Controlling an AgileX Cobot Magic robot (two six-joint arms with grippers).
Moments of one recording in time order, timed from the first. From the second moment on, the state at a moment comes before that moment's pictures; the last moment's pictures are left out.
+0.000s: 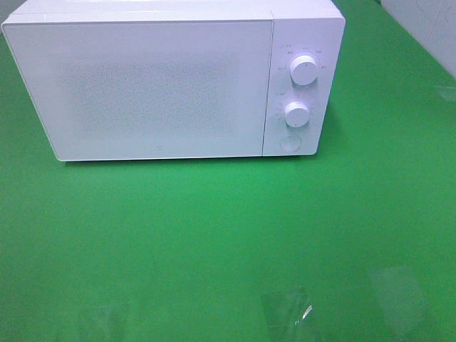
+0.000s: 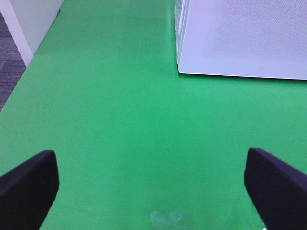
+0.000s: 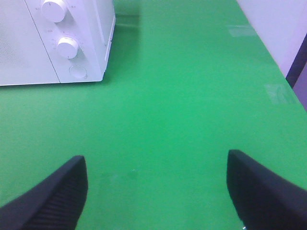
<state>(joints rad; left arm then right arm) -0.01 0.00 -0.52 0.00 1.08 -0.03 0.00 0.00 -0.49 -0.03 0.97 -0.01</state>
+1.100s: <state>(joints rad) -0.01 0.00 -0.52 0.00 1.08 -0.03 0.00 0.32 -0.35 -0.09 0.19 -0.01</state>
